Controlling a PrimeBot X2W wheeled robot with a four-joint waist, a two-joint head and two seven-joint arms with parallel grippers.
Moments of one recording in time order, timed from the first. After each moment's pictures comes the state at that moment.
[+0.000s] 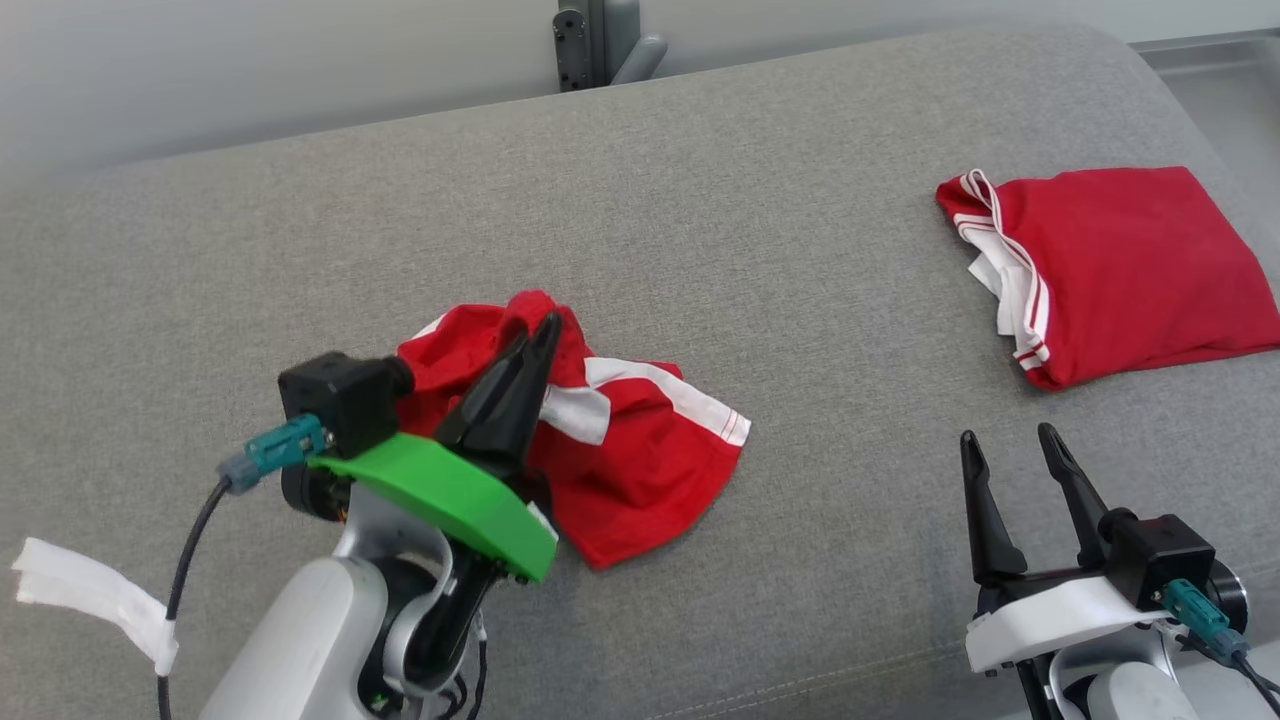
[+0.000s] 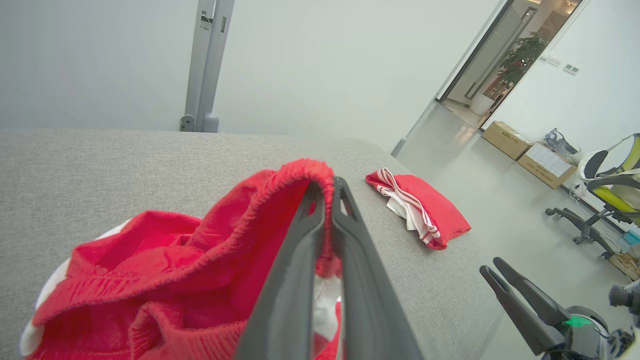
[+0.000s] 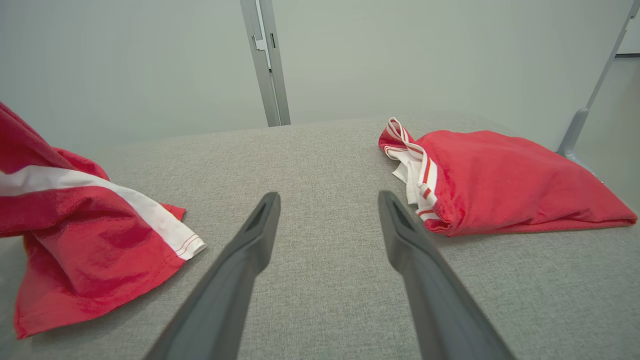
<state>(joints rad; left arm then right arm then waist) -0.28 0.23 -0.49 -0.12 -0.75 0.05 0.12 -0.02 -0.05 0.00 0.13 0.12 0.13 -0.26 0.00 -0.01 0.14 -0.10</state>
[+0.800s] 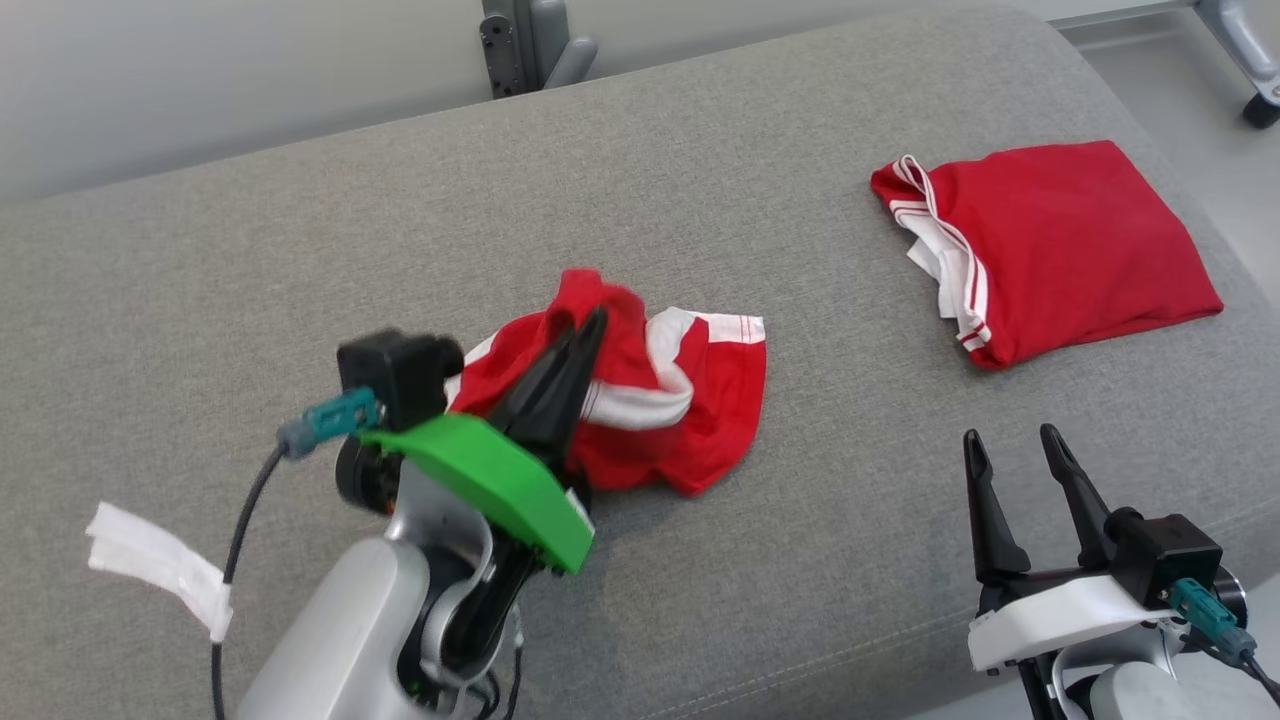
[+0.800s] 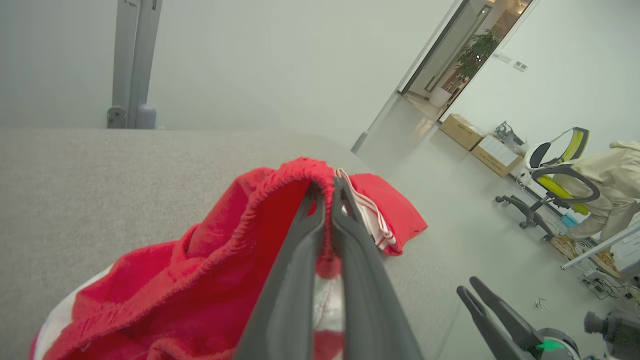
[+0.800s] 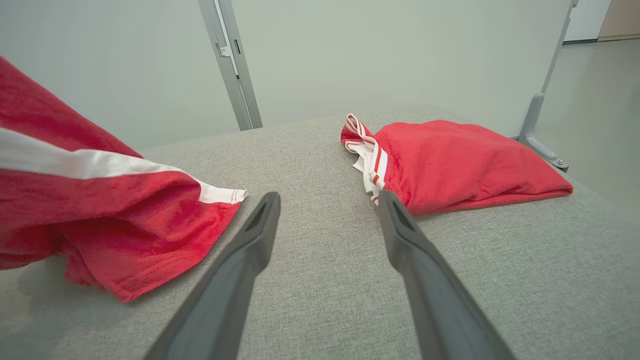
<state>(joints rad) -0.42 0.15 -0.52 -0.02 -0.80 0.06 0.13 -0.02 -0.05 0.00 0.14 0.17 0.13 -0.26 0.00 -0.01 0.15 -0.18</state>
